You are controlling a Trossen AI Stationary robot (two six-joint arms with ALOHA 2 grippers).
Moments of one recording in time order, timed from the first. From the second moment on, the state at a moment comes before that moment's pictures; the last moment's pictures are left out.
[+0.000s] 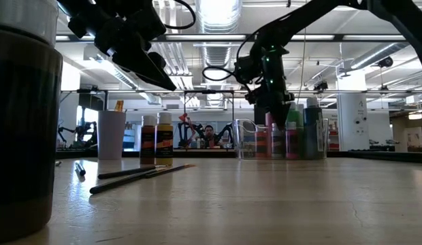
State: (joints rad) left arm 0.13 1.22 0.78 -0.21 0.16 0.19; right arm -0.62 2.00 1.66 -1.22 0.23 -0.03
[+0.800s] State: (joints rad) left arm 0.13 1.22 0.78 -0.21 0.16 0.19; right arm -0.61 2.00 1.62 -1.28 0.20 -0.03
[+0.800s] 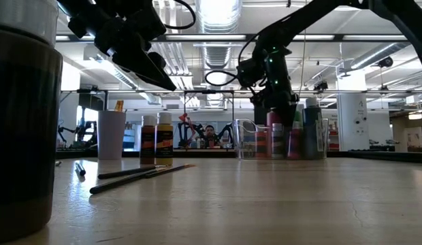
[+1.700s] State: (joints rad) left arm 0.13 1.22 0.78 -0.21 0.16 0.18; right arm -0.49 1.83 1.66 -1.36 0.31 0.03
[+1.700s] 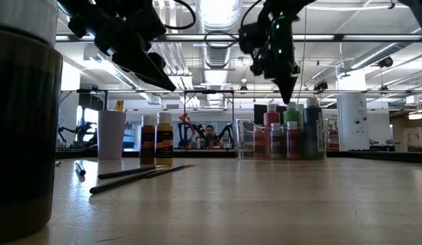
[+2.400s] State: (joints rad) left arm 0.13 1.03 0.95 -0.82 -0.10 -0.05; right arm -0.22 1.41 1.38 -0.68 0.32 0.00
